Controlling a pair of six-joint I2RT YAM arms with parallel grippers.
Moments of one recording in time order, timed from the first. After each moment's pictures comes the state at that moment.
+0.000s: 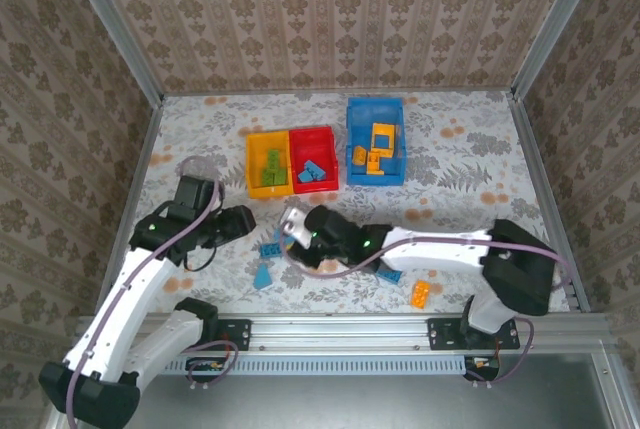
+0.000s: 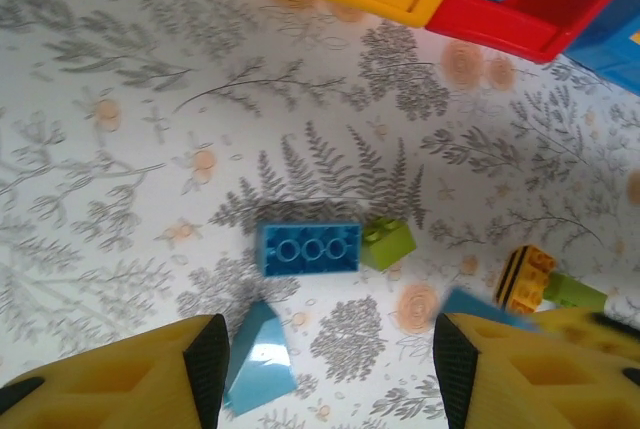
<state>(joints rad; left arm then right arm) -0.40 0.86 0.88 -1.00 0.15 -0.65 1.05 1.54 0.95 -0.02 0.03 0.03</state>
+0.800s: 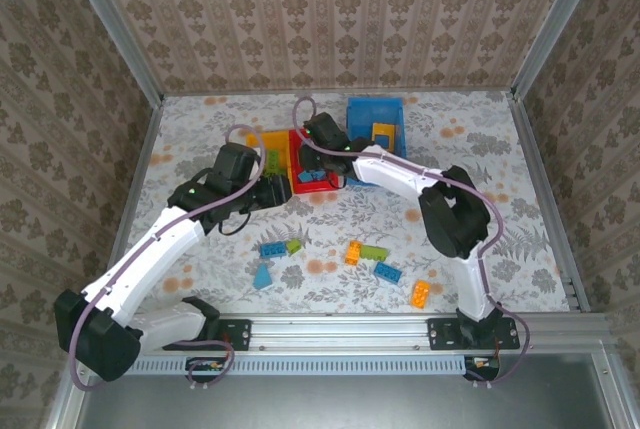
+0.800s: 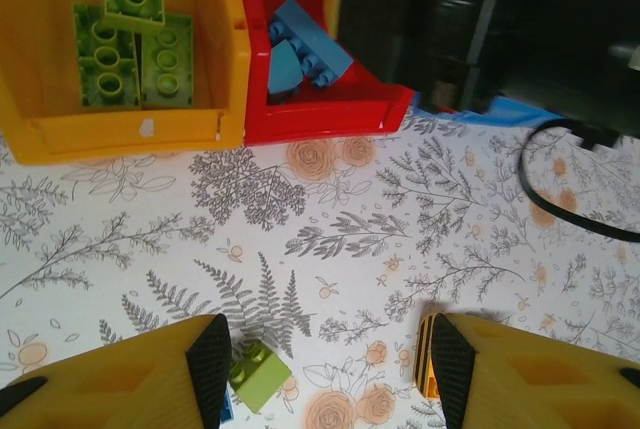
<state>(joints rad) -0.58 1.13 1.01 -0.70 0.10 -0.60 0.68 2.10 1.68 -0.37 0.07 0.47</state>
